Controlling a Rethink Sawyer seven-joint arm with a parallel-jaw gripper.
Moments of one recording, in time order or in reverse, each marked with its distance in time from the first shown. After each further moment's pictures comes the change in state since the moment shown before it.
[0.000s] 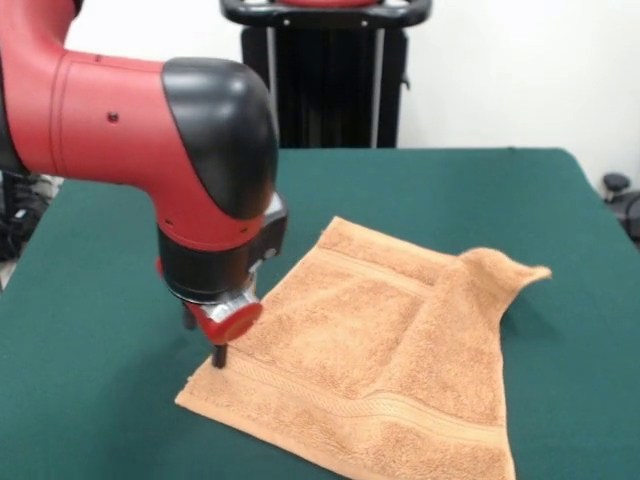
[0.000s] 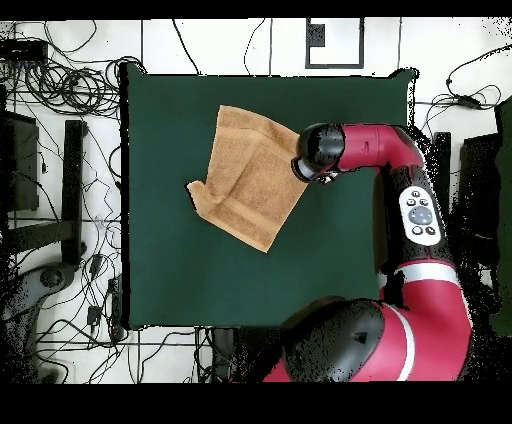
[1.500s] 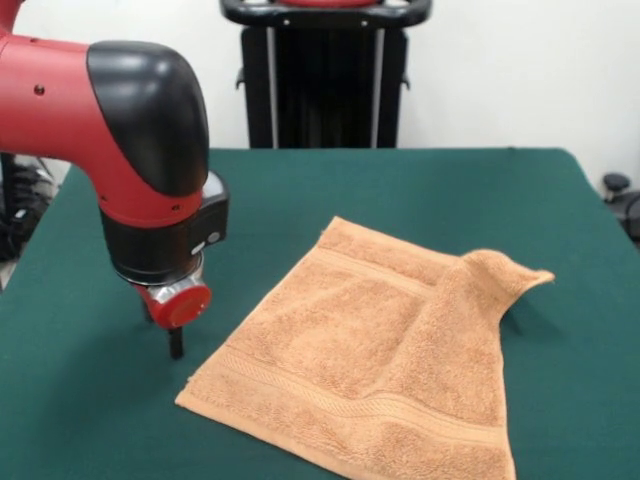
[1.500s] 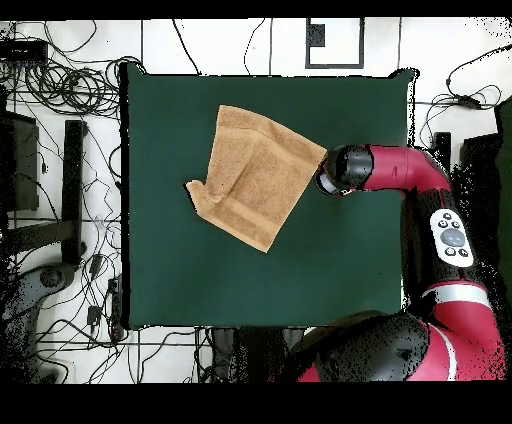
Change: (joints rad) arm -0.083 -0.030 -0.033 0.104 0.038 -0.153 -0.037
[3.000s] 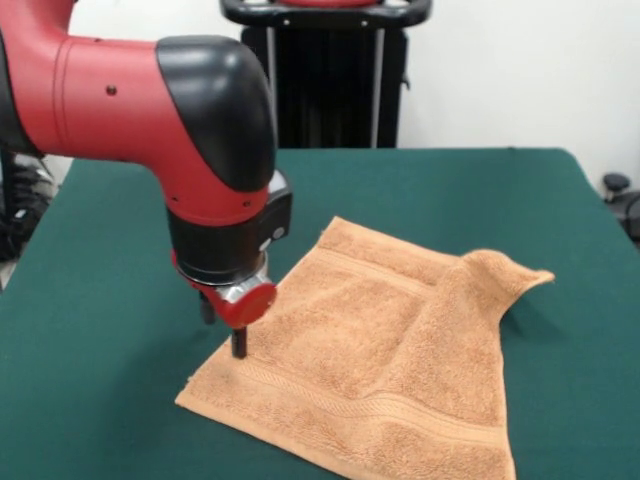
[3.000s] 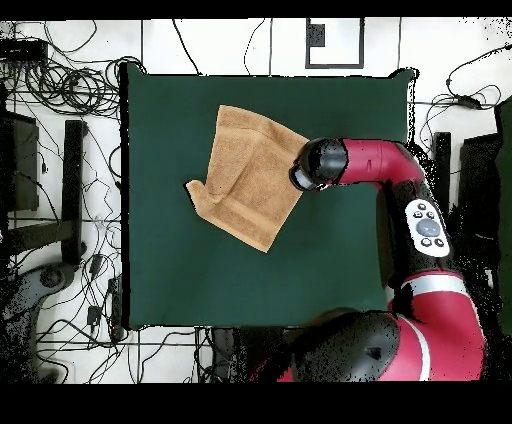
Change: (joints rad) arm 0.066 -0.013 0.015 0.028 0.048 0.000 0.000
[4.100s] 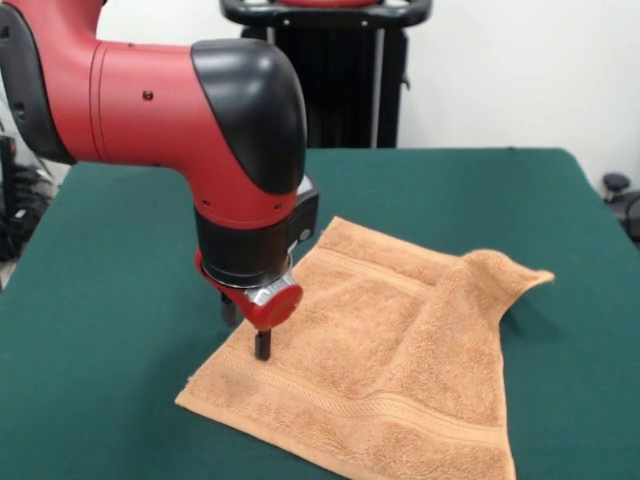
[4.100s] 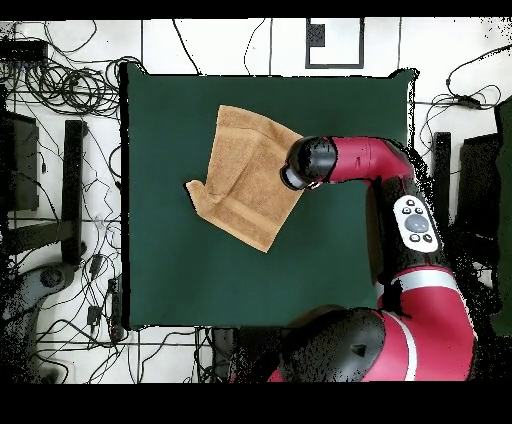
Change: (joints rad) arm 0.025 0.003 0.000 0.000 0.005 0.000 0.000
